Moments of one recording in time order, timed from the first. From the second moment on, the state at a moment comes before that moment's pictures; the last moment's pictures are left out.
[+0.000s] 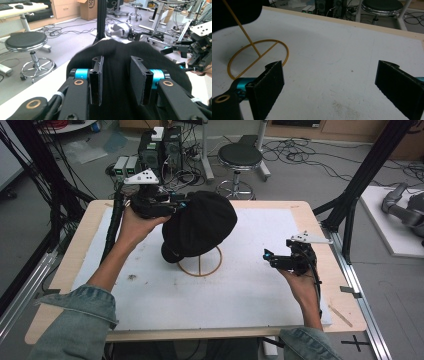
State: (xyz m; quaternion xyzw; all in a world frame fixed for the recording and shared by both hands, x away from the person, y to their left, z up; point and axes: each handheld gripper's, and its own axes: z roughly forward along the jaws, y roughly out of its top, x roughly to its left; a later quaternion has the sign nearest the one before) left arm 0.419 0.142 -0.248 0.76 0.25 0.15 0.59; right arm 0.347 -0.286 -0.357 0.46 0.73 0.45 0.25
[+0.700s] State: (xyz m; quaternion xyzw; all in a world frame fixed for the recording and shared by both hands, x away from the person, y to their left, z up) left arm 0.410 0.200 -0.265 0.73 0.31 0.20 0.58; right arm 0.344 -0.289 -0.358 0.46 0.73 0.45 0.25
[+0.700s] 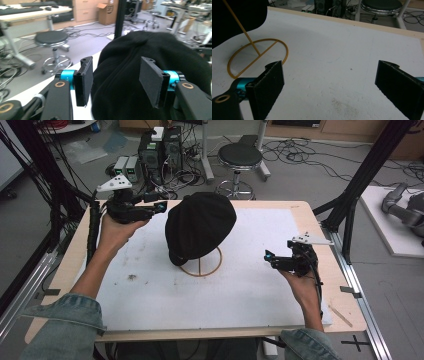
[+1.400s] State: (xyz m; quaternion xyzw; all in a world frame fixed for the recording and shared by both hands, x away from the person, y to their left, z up) left arm 0.387 0.236 -0.302 0.73 0.35 0.26 0.52; right arm 0.346 -0.284 -0.360 0.45 0.73 0.44 0.25
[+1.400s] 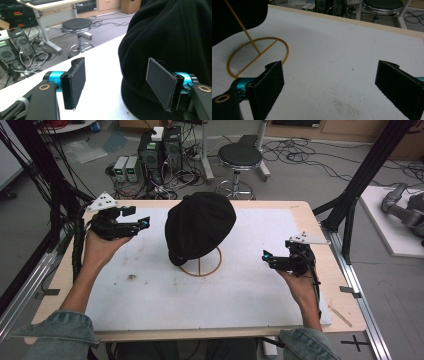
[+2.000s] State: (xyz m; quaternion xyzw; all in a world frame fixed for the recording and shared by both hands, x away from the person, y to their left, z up) left arm 0.364 0.276 -0.341 0.71 0.40 0.29 0.50; right arm 0.349 -0.277 -0.362 0.45 0.74 0.44 0.25
